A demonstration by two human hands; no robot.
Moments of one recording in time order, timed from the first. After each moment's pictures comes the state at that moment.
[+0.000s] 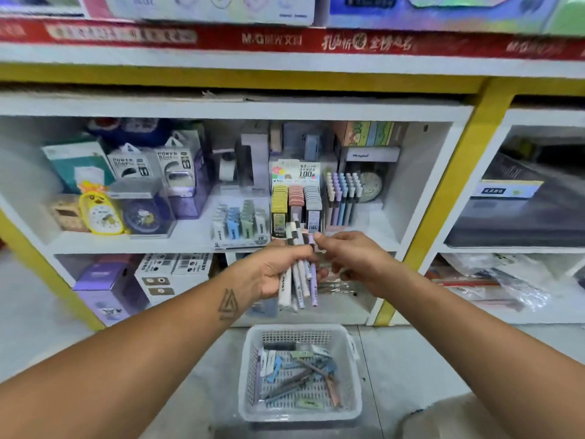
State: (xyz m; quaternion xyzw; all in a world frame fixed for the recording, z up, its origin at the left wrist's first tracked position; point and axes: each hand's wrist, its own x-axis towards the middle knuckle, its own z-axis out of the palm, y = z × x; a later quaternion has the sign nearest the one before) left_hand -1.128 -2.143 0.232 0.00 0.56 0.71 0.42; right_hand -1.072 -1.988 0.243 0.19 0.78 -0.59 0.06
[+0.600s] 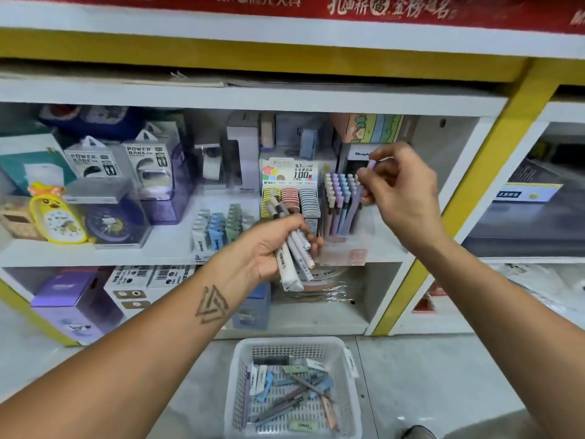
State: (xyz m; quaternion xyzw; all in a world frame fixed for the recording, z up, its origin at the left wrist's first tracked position) left_hand -1.187 -2.118 0.245 -0.06 0.50 0.77 0.39; right_hand -1.132 -1.923 0.287 0.04 0.81 -0.47 -0.35
